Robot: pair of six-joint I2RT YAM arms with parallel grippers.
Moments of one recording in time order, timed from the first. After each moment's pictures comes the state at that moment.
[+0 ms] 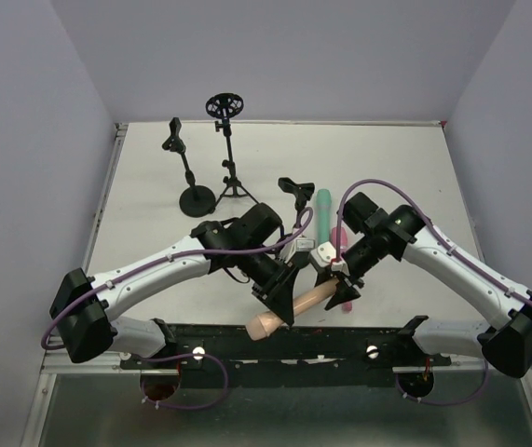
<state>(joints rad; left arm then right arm) -0.93 1.32 1.06 -0.71 0.99 -0.42 0.70 1.23 1.09 -1.22 -1.01 -1.22</state>
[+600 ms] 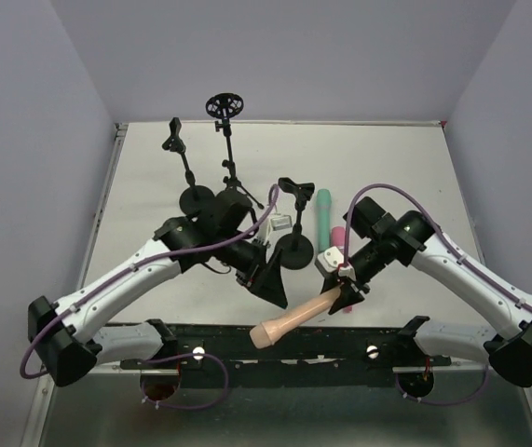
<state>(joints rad) -0.87 1.22 1.09 -0.76 0.93 -0.43 0.70 1.17 1.08 -1.23 -1.02 -1.21</state>
